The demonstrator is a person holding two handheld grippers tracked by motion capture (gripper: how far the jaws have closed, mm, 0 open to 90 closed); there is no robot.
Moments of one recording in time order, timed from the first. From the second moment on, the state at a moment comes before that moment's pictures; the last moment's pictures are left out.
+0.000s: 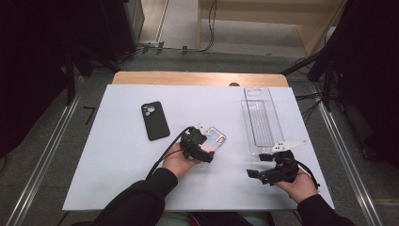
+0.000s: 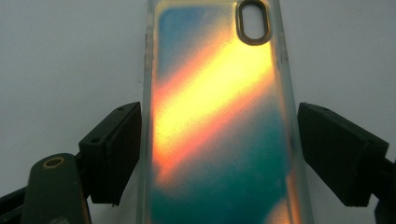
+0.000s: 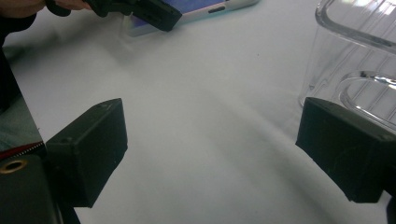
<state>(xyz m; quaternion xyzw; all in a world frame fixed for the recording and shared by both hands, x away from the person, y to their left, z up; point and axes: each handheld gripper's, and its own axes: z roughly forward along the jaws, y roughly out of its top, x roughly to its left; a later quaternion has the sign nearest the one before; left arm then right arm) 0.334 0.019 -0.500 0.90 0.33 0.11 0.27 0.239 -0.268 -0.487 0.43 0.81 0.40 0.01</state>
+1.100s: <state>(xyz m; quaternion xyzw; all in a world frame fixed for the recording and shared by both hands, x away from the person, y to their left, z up) 0.324 0.051 -0.436 0.87 0.33 0.08 0.36 0.237 -0.263 -0.480 0.42 0.80 0.42 0.02</state>
